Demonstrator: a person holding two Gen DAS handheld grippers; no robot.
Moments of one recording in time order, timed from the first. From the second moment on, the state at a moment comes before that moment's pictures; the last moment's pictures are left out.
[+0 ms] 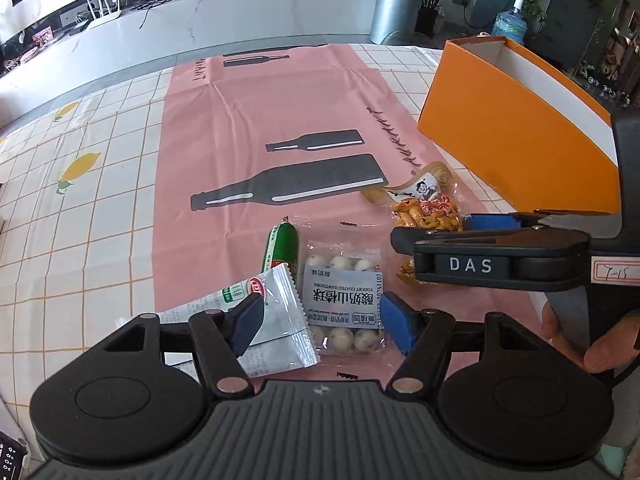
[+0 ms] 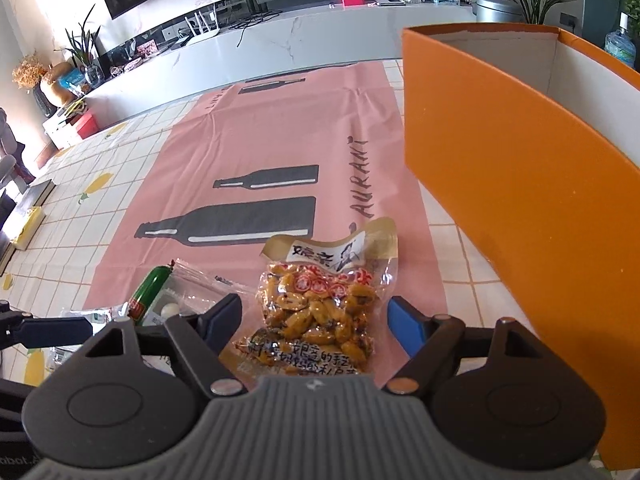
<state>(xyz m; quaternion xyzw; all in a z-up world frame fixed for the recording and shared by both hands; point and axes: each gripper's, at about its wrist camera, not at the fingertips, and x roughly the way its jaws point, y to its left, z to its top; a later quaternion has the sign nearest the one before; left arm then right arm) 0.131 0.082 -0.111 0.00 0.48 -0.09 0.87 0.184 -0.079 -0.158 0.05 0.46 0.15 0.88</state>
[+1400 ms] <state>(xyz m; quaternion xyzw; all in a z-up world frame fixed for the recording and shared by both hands) 0.152 0.044 -0.113 0.02 0.47 -0.12 0.87 0.168 -0.132 -0.156 0.11 0.49 0.12 0.85</state>
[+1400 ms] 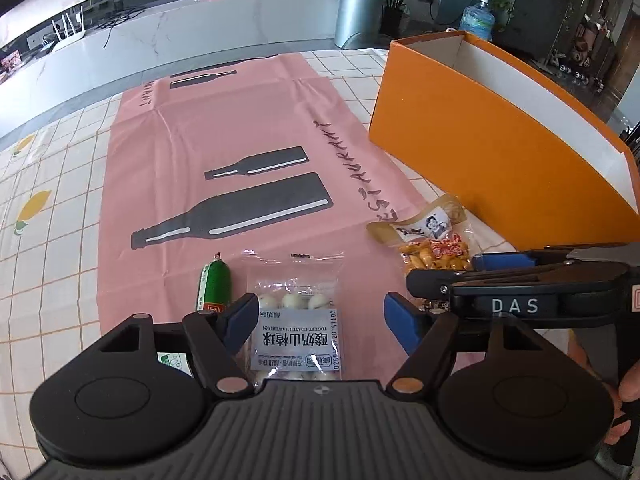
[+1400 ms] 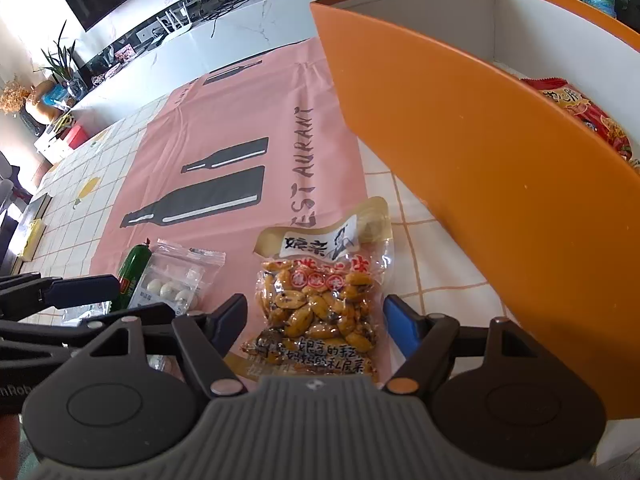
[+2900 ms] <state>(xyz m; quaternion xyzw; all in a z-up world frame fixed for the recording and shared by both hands) 0.150 0.045 -0.124 -0.02 0.48 -0.08 0.87 0.152 -0.130 -0.119 0.06 0.43 0.16 0.89</state>
